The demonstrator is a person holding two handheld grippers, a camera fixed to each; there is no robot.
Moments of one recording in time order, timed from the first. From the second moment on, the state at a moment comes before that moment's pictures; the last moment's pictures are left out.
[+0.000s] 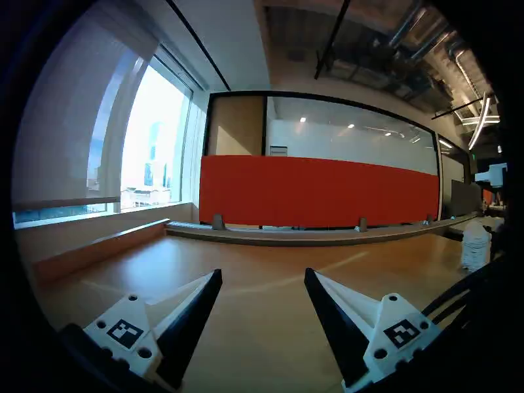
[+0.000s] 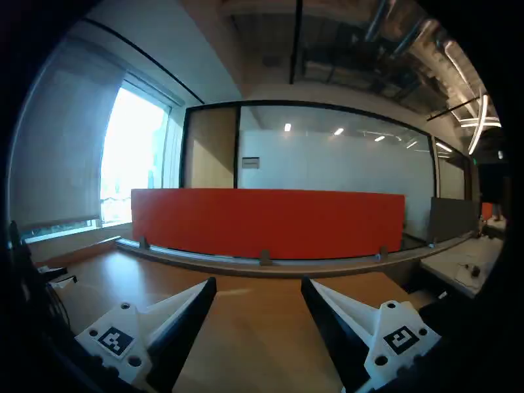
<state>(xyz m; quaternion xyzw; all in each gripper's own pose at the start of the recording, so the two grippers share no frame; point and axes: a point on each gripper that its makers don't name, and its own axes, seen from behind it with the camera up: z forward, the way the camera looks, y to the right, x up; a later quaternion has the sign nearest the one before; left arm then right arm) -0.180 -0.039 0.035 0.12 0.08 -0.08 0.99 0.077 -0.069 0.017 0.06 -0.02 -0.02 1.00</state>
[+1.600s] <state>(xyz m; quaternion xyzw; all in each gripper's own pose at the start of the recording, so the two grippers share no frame) -0.200 -0.033 0.040 0.12 0.08 -0.05 0.99 0.026 -0.024 0.007 0.02 0.00 -0.04 1.00</state>
